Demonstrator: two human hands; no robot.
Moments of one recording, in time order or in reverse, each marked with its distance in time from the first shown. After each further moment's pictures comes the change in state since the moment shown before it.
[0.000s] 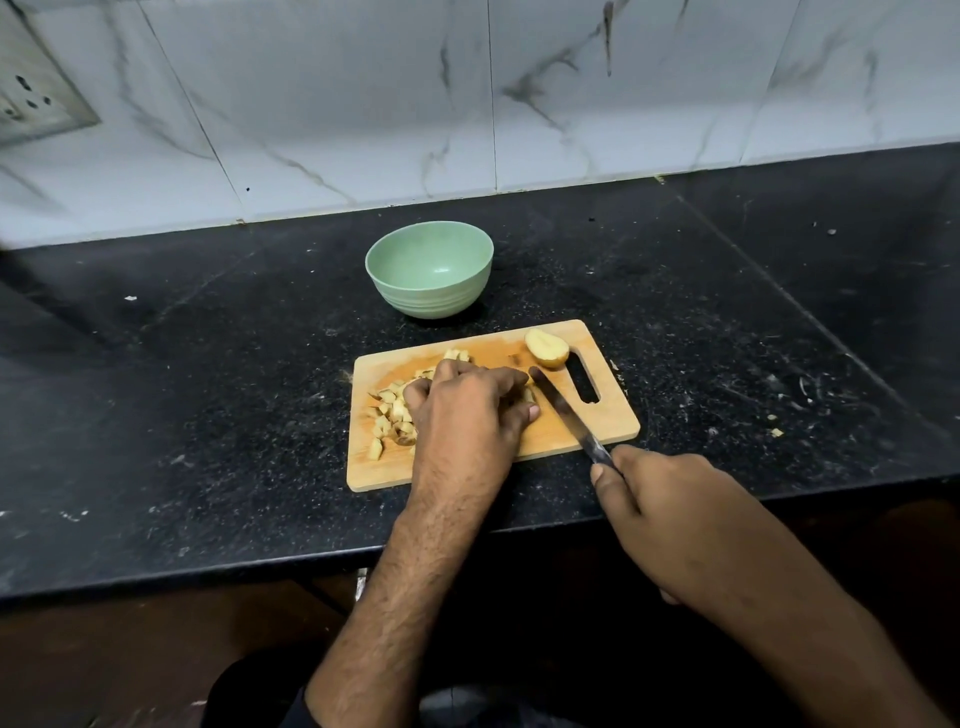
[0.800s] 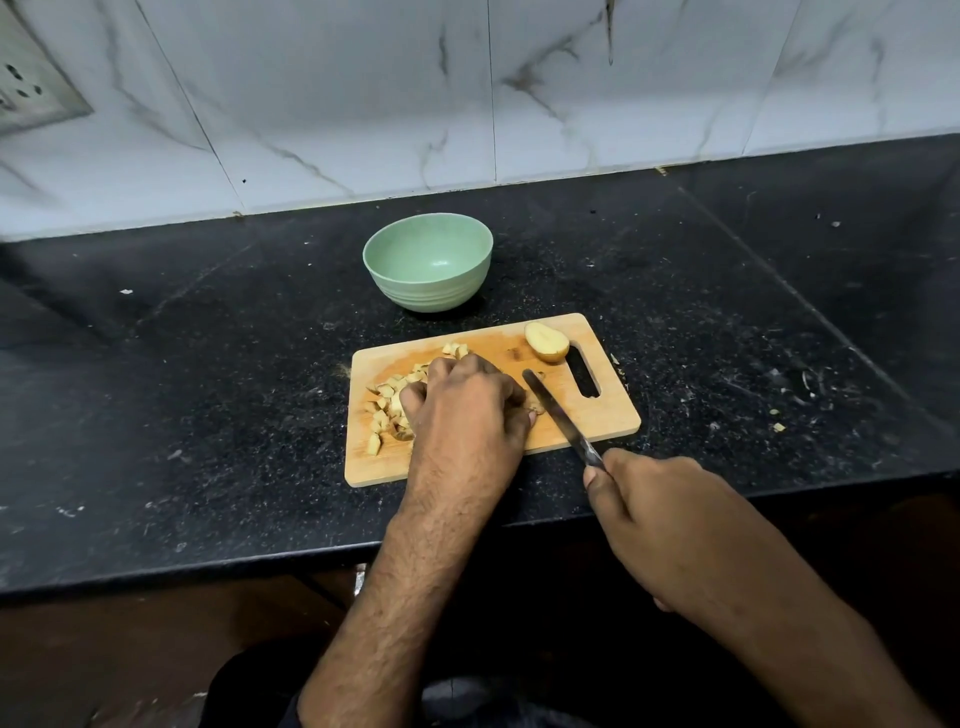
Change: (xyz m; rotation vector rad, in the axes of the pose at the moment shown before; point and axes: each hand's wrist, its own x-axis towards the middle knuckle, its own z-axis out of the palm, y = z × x) left_hand -0.006 0.008 -0.008 0.130 -0.093 -0.030; right_hand -0.005 -0.004 0.005 0.000 0.038 -0.034
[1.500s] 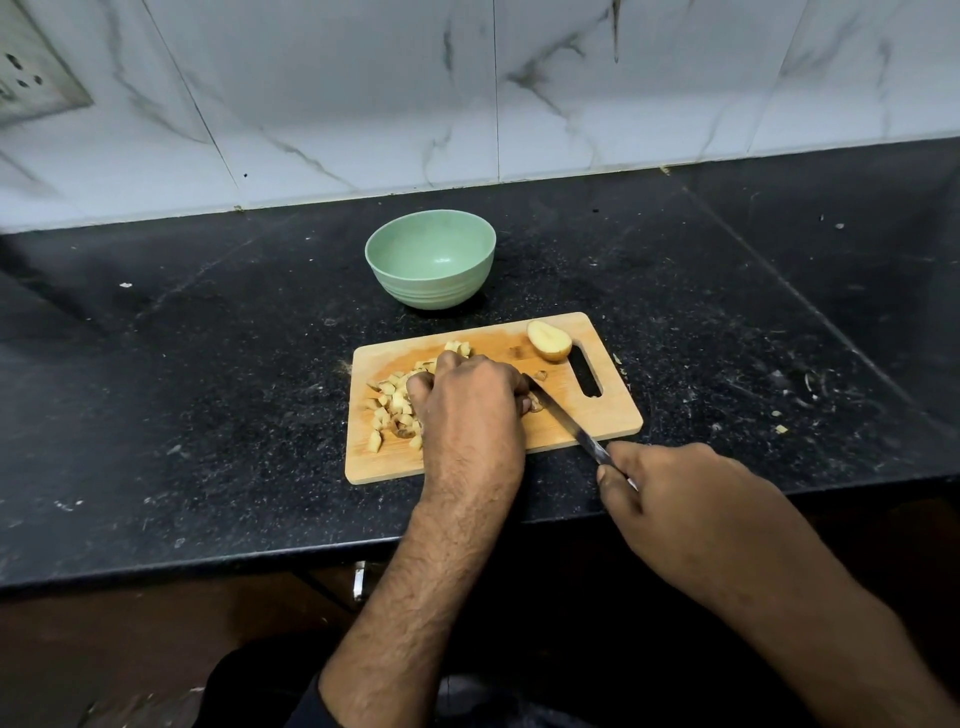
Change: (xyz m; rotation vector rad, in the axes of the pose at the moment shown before) left_hand 0.006 0.009 0.006 0.021 0.095 -0.053; right_hand 0.001 -0.001 -0.013 -0.147 0.015 0.040
